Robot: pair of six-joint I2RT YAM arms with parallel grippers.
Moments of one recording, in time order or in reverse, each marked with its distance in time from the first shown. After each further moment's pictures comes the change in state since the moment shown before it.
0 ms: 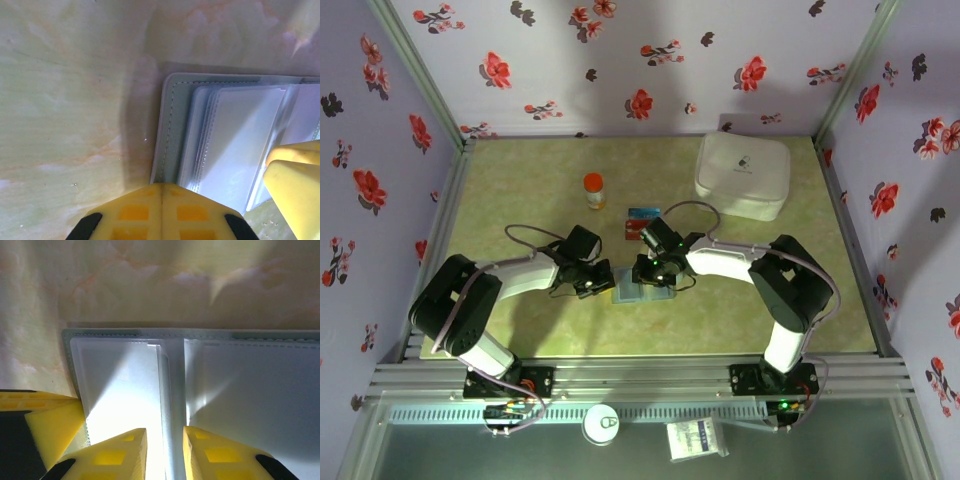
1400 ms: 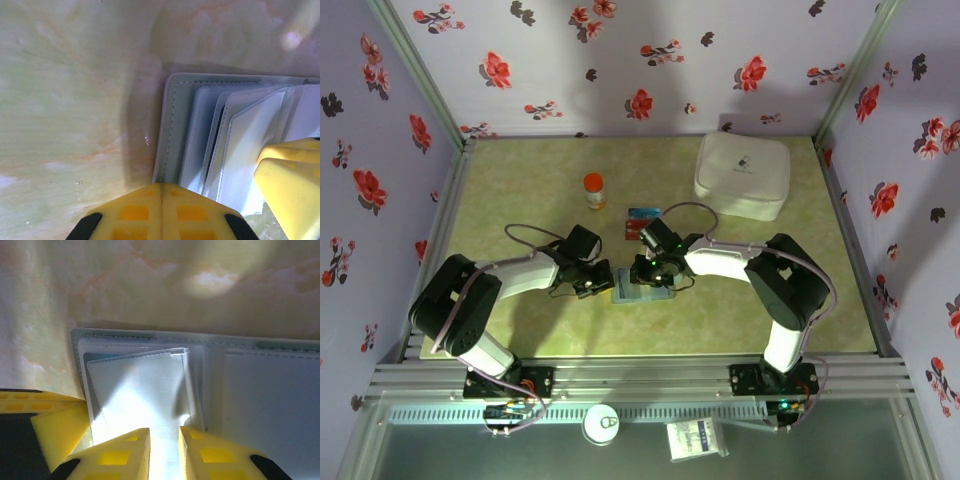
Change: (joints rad) left arm 0.003 0.000 0.006 -0.016 -0.007 0.004; right arm -0.003 0.022 -0.008 0.054 -0.037 -0.008
